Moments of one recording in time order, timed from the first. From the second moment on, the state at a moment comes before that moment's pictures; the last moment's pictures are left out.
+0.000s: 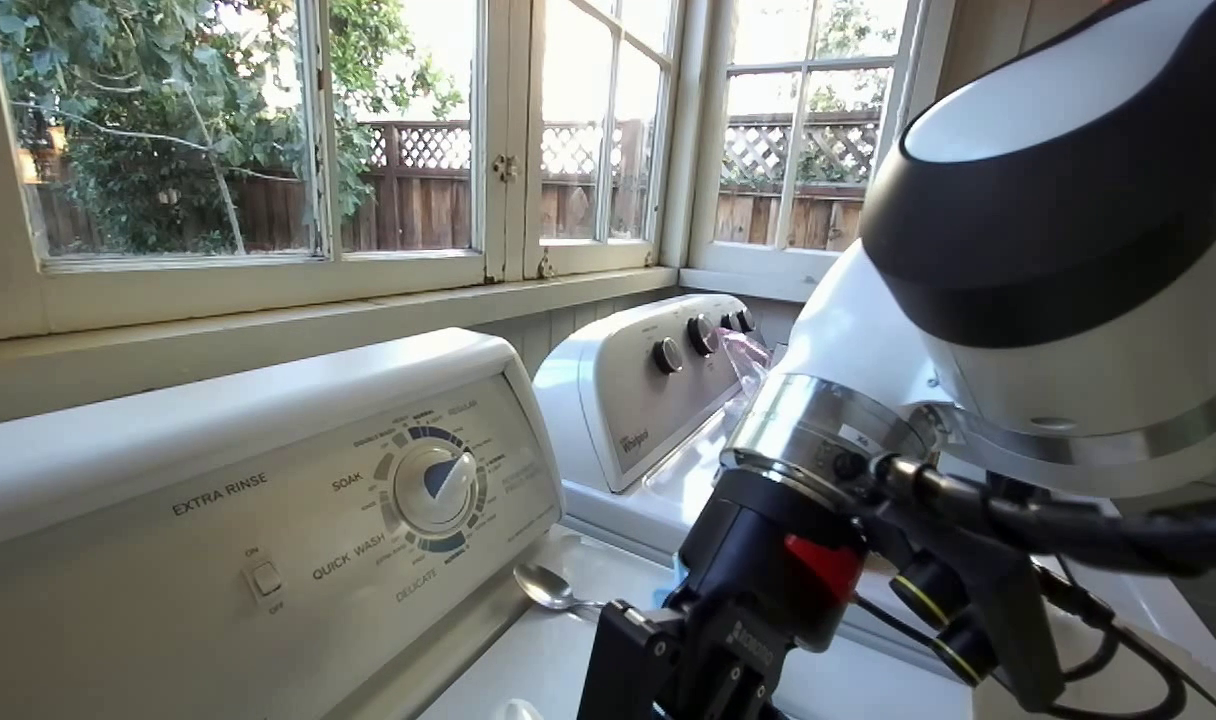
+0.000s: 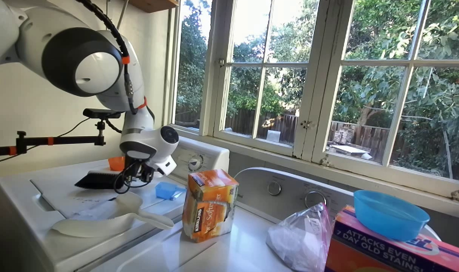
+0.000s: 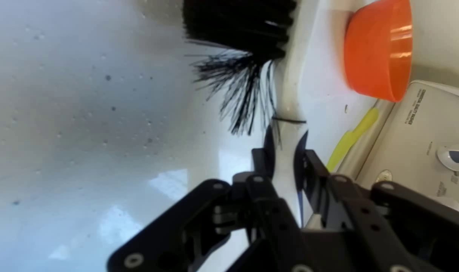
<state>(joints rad) 0.27 0.72 0.62 -1.82 0.84 2.75 -0.08</state>
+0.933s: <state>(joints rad) 0.35 0.54 0.58 -2.06 0.80 2.82 -0.05</state>
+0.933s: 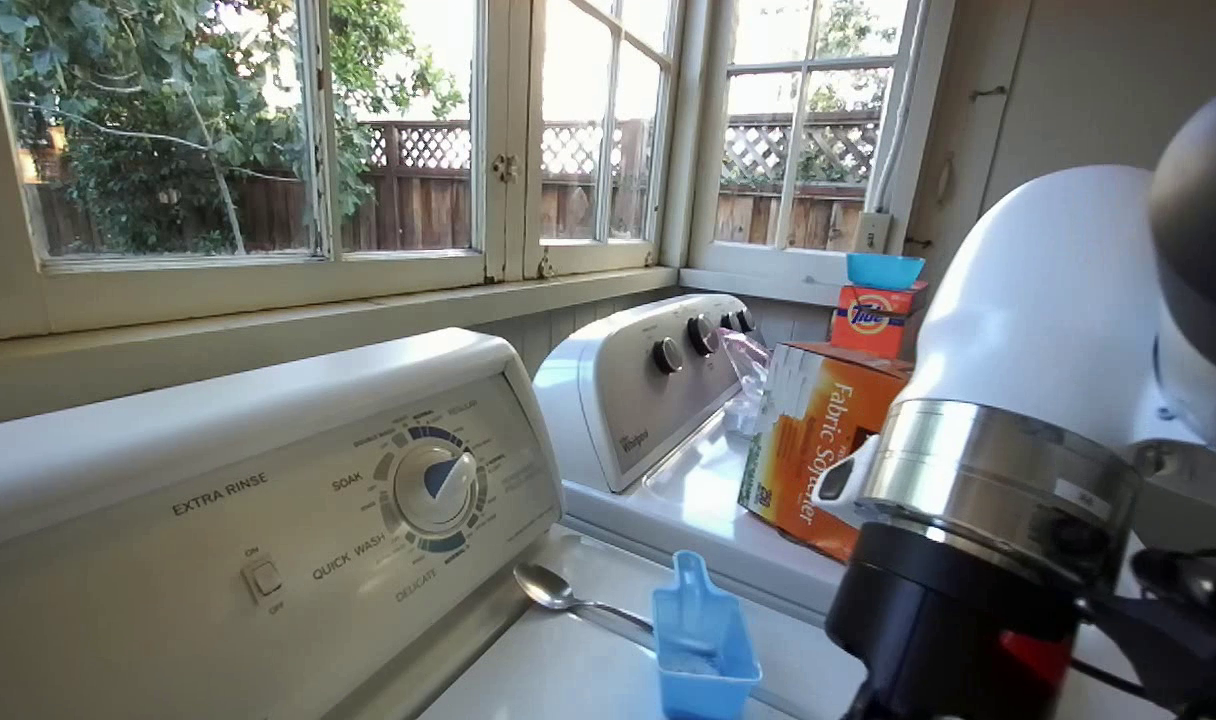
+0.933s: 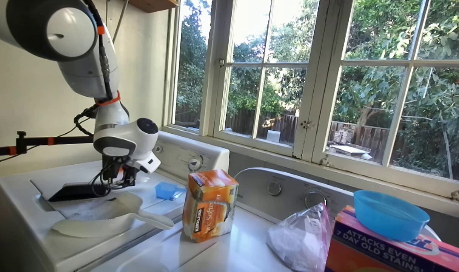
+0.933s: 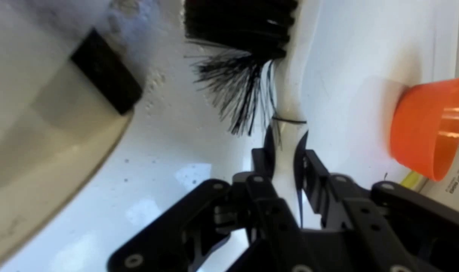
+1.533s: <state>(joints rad) 0.33 0.42 0.58 -2.16 0.71 2.72 -0.12</state>
